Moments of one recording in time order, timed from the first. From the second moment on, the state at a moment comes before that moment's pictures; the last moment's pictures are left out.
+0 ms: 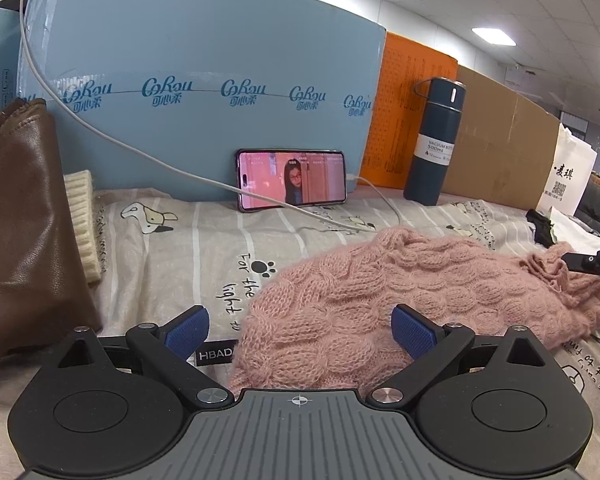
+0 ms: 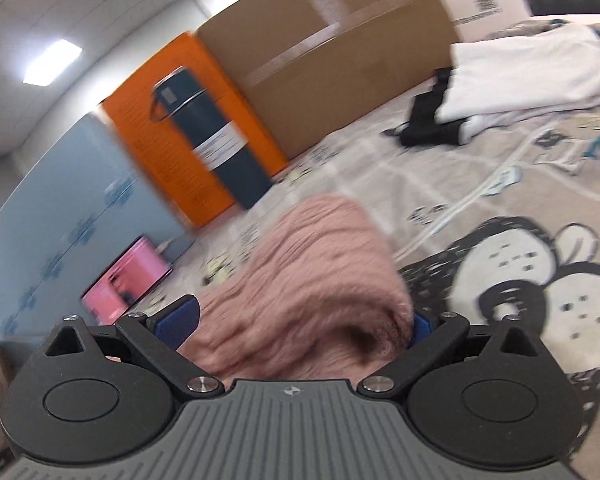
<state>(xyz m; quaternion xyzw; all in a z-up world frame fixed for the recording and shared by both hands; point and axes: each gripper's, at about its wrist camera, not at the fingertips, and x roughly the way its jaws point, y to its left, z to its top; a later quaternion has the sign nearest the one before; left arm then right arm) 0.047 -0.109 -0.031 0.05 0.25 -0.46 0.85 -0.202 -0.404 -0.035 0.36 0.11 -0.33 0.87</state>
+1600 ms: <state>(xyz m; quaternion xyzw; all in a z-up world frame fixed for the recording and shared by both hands) 0.065 -0.063 -0.003 -0.11 0.23 -0.46 0.85 -0.082 -0.181 0.002 -0.23 0.10 -0.09 0.96</state>
